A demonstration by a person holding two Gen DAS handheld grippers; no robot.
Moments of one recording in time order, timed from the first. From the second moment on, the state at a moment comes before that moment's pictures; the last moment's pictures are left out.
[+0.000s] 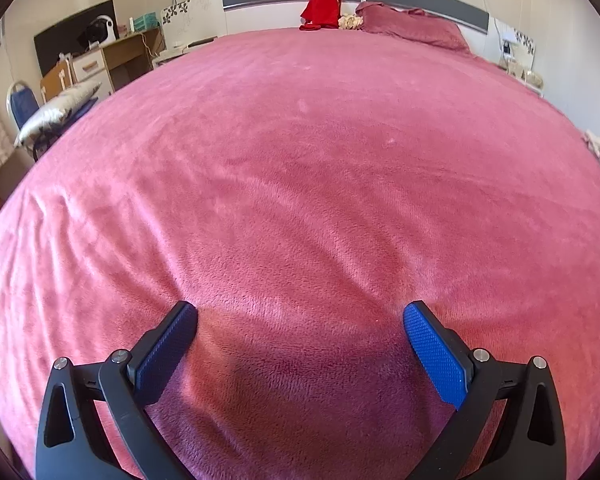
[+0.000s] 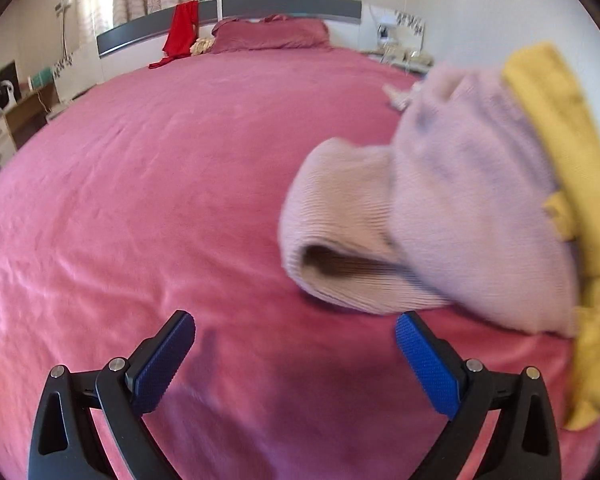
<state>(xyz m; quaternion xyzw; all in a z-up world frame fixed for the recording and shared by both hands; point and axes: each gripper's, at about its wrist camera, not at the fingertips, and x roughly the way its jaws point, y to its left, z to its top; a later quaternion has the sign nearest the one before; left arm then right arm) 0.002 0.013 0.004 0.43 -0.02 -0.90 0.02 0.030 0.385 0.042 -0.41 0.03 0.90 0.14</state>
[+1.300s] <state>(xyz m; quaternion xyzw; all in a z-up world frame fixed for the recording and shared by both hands) 0.079 0.306 0.175 0.32 -0.10 -0.91 -0.25 0.133 0.486 0.176 -0.31 0.13 0.92 0.21</state>
